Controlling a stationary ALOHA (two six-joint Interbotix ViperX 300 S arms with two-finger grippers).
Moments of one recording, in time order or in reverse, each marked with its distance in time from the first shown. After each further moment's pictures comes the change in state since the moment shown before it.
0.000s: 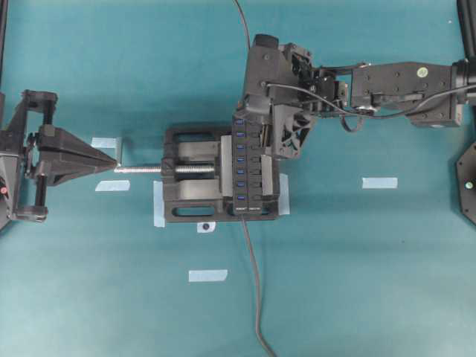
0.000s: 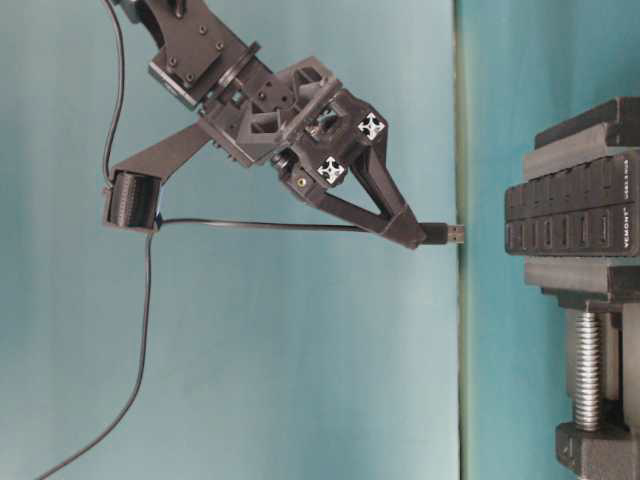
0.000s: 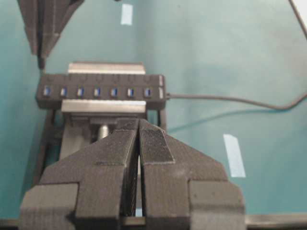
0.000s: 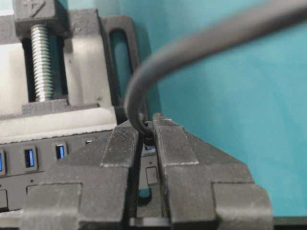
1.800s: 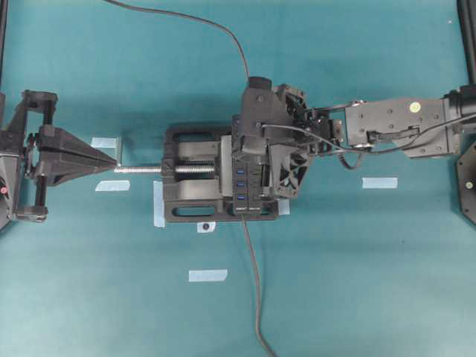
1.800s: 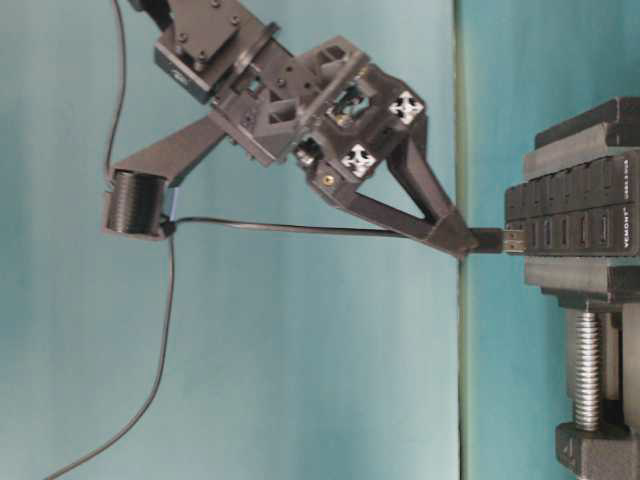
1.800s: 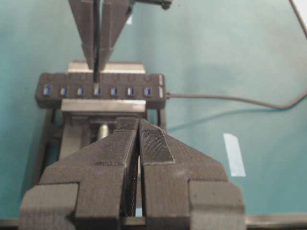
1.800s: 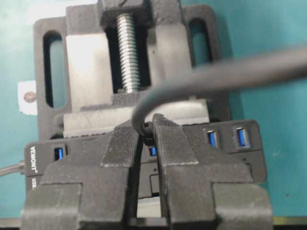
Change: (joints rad) left arm 0.000 -0.002 0.002 0.000 0.000 0.002; right arm 0.127 0.029 0.015 0.006 -0.012 0.117
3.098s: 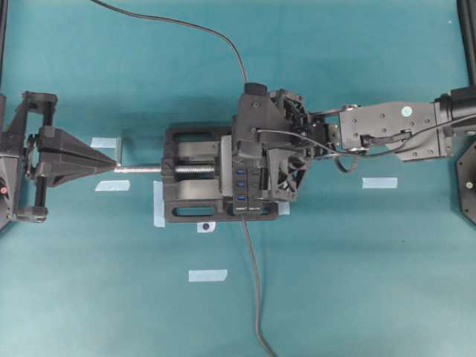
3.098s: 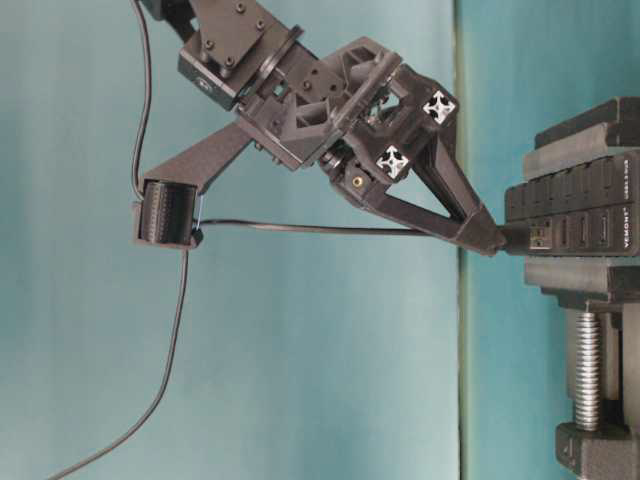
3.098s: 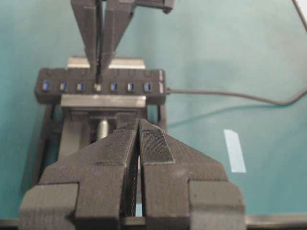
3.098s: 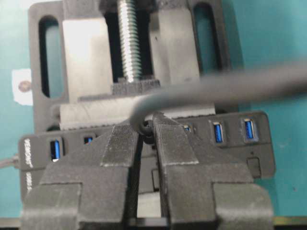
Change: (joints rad) left arm 0.000 -0.002 0.009 0.000 0.000 -0.003; right arm 0.003 0.029 -0.006 -0.020 0.057 0.002
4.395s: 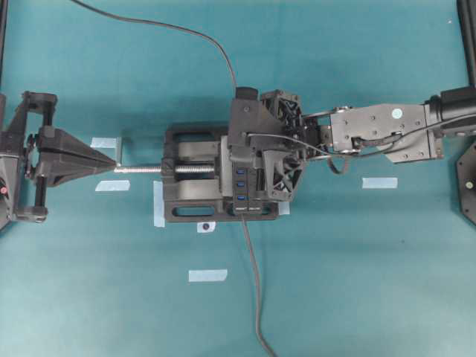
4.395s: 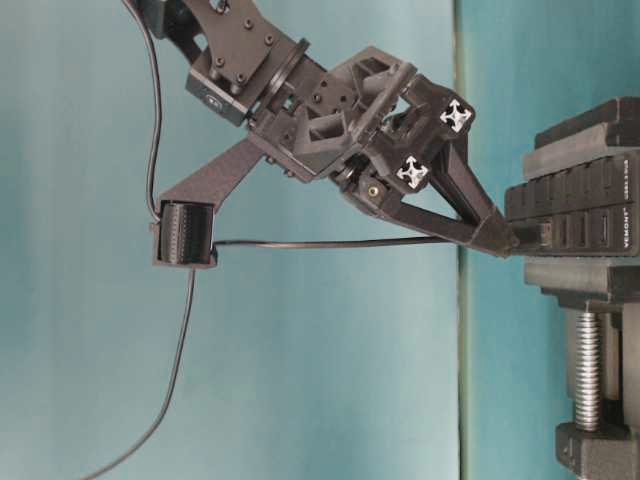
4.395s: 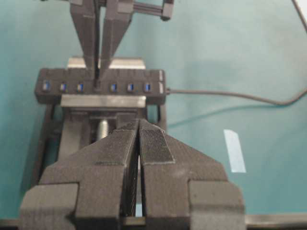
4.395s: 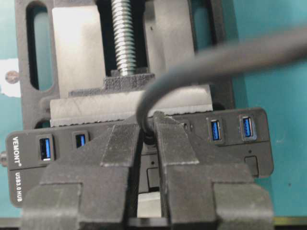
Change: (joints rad) left arm 0.000 0.000 0.000 -0.002 0.000 0.000; right arm 0.008 0.034 -0.031 -0.020 0.046 0.014
